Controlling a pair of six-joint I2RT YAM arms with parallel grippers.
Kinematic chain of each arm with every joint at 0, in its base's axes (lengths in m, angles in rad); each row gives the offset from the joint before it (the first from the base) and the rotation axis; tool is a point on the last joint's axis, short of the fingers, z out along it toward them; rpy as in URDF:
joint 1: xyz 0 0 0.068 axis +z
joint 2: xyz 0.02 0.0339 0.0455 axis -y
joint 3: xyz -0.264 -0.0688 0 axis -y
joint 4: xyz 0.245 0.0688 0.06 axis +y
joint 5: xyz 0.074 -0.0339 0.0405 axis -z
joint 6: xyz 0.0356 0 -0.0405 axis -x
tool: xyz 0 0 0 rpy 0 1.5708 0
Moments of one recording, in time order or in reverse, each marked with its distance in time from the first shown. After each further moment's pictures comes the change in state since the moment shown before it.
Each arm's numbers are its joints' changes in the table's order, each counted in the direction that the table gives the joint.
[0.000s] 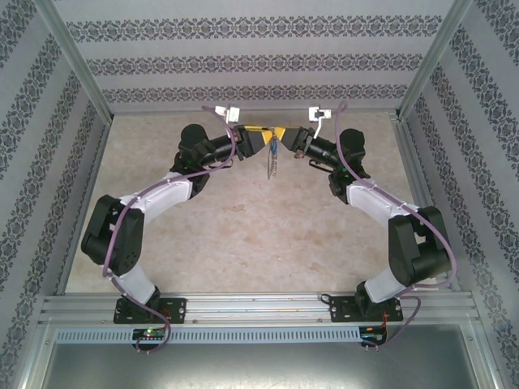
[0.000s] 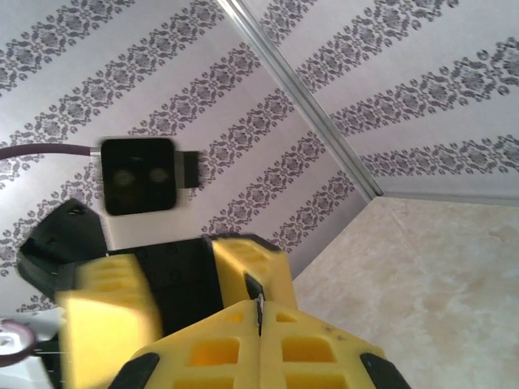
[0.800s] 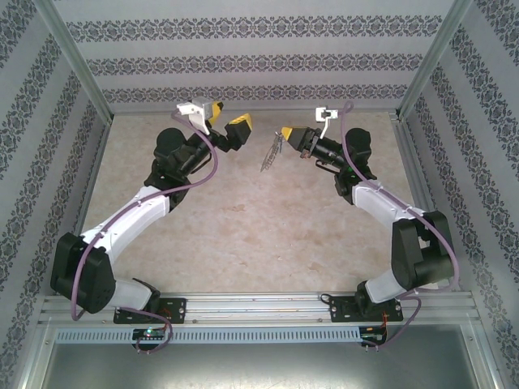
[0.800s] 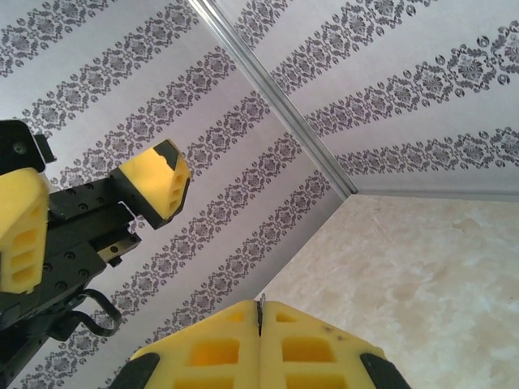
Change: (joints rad) left arm 0.002 0.274 -0.069 0.196 -0.518 -0.424; right arm -0.035 0.042 -0.012 0.071 -0.001 0.039
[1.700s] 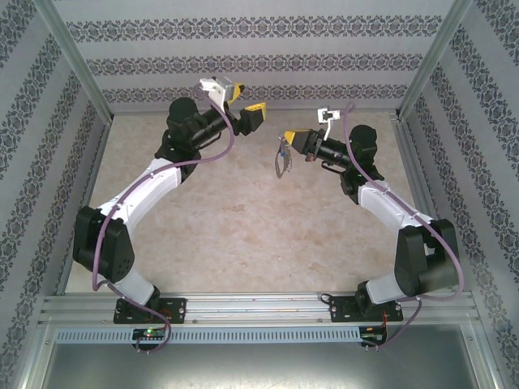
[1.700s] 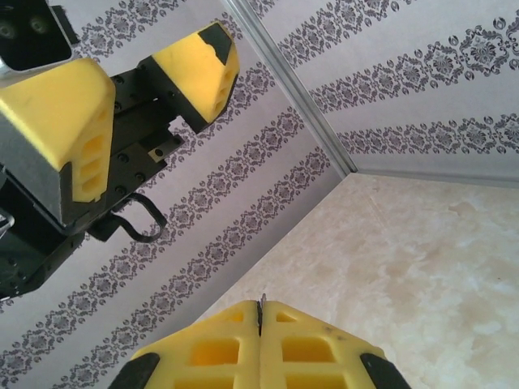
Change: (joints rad) left arm 0.040 -0.230 0.320 0.148 0.262 -0.130; right arm -0.032 0.044 0.013 0.135 -0.096 0.101
